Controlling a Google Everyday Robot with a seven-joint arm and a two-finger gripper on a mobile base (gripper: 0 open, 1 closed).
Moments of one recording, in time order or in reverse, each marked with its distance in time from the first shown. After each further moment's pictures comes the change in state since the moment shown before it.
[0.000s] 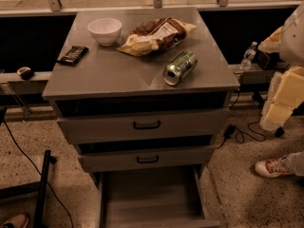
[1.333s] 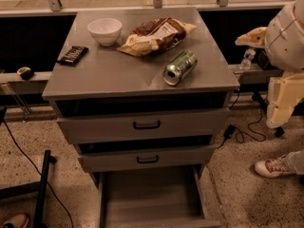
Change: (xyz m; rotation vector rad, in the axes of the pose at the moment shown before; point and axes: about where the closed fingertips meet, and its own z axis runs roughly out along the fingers) arm -0.012 -0.013 0.011 0.083 0.019 -0.415
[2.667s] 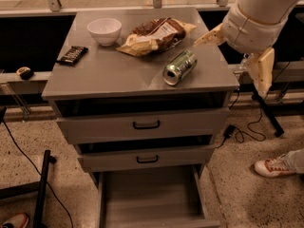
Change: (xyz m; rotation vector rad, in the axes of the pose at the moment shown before) arm -0.016 -0.059 0.045 -0.107 0.028 -0.616
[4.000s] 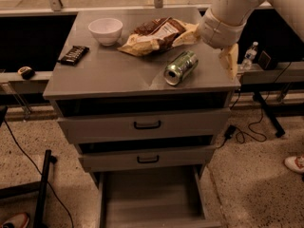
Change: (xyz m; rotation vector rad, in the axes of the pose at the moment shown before) arm 0.031 -0.073 0.067 0.076 -0.090 -0.189
